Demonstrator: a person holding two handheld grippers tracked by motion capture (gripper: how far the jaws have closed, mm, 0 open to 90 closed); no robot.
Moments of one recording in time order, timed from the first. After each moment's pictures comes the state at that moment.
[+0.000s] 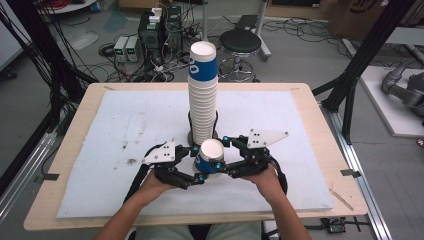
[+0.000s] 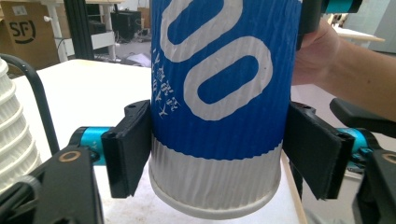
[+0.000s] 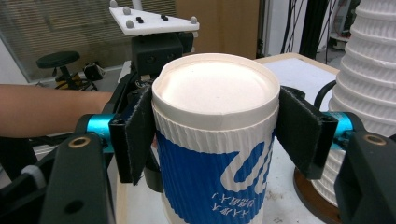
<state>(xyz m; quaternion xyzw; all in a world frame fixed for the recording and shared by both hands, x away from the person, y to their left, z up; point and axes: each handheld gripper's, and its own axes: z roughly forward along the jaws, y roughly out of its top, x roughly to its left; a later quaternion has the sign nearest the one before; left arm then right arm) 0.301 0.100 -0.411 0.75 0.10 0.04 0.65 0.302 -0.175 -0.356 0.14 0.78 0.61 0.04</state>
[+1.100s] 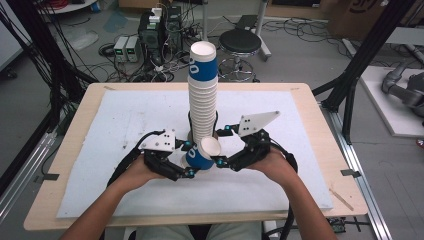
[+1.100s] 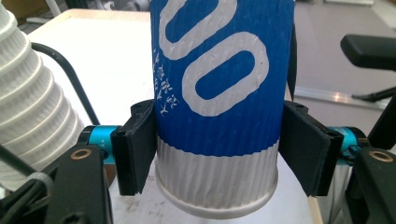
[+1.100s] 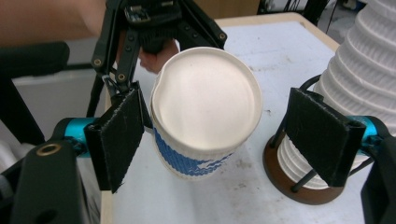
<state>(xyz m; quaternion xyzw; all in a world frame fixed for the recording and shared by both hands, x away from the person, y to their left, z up) 0.314 0.114 -0.361 0.85 0.07 0.05 0.52 0.316 -0.164 -0.304 0.09 0.87 0.49 0.07</state>
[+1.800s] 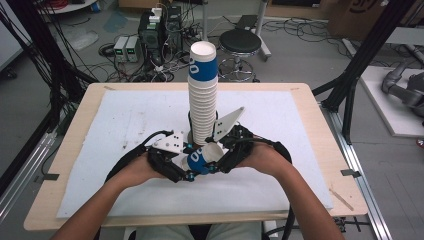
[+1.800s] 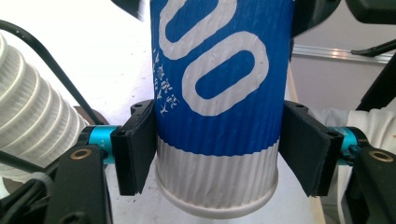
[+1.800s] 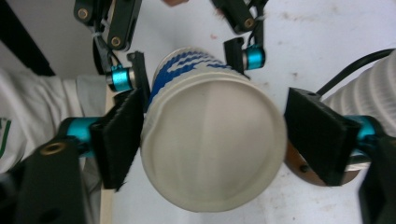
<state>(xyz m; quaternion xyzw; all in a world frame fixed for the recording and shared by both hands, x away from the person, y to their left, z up) 0.314 0.102 -0.356 0.89 0.05 0.04 0.45 0.326 -0.125 -0.304 0.02 0.94 0.35 0.04</state>
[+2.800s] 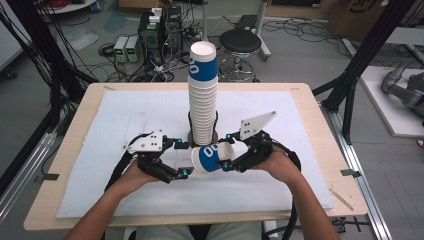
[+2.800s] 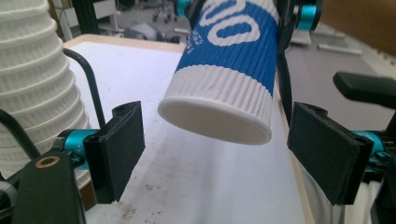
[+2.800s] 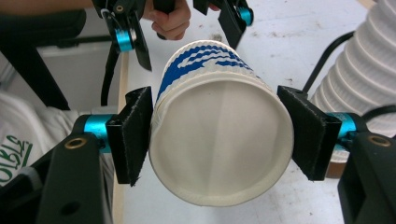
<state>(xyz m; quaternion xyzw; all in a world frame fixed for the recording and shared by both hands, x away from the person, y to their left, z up) 0.310 0.137 -0.381 0.78 0.11 0.04 0.61 0.326 -0.179 -0.327 0.07 0.88 0.46 0.02</state>
